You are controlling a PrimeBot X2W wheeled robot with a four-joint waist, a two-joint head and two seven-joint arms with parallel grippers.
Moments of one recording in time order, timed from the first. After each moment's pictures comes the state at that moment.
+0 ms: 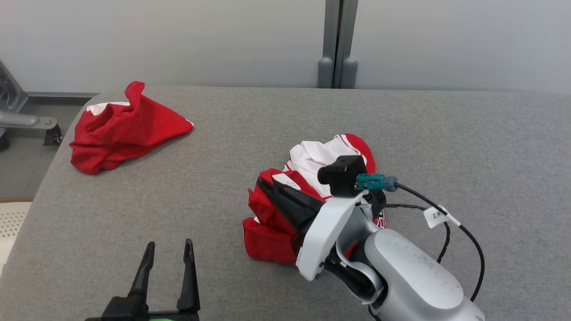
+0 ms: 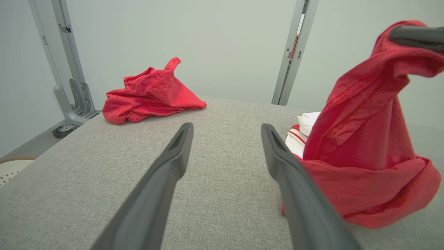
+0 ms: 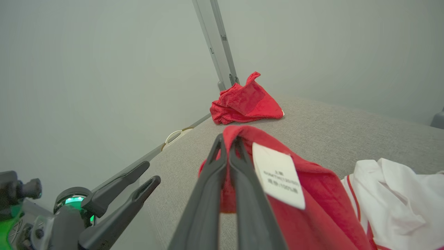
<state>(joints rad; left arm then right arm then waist) 0.15 0.05 -0.15 0.04 -0.22 0.02 -0.26 -0.46 -0.05 0.66 0.21 0.61 0.13 0.14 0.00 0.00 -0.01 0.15</state>
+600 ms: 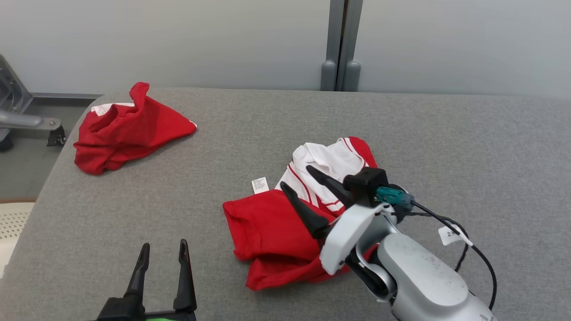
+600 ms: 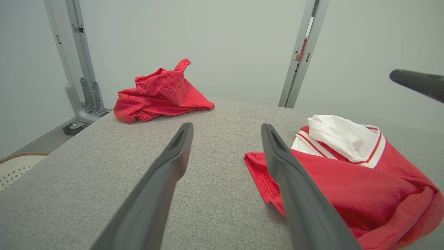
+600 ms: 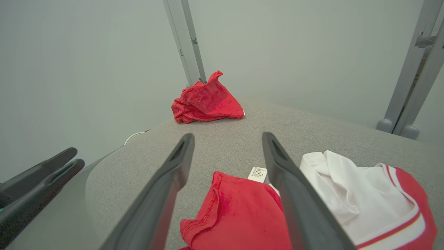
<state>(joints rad) 0.15 0.05 -0.14 0.04 -0.23 0.04 -0.26 -0.48 -0.07 0.64 0.44 0.49 0.13 -0.09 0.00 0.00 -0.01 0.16</state>
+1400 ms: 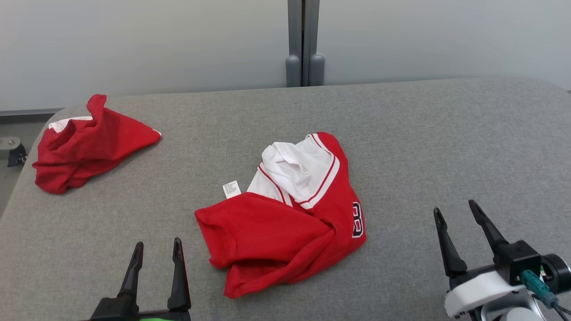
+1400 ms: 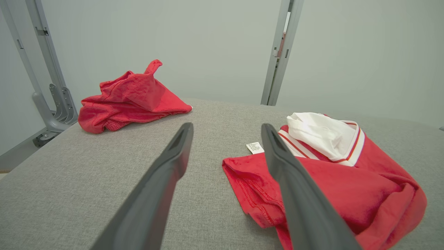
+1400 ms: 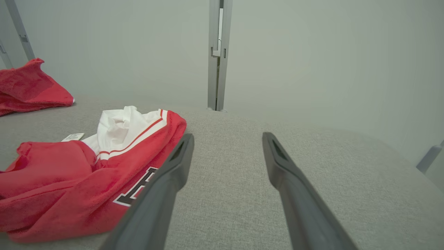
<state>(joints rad) 0.15 0.05 -0.12 0.03 -0.22 0.03 -0.26 0.02 -0.14 0.03 0.14 0.05 0.13 -0.26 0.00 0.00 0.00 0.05</state>
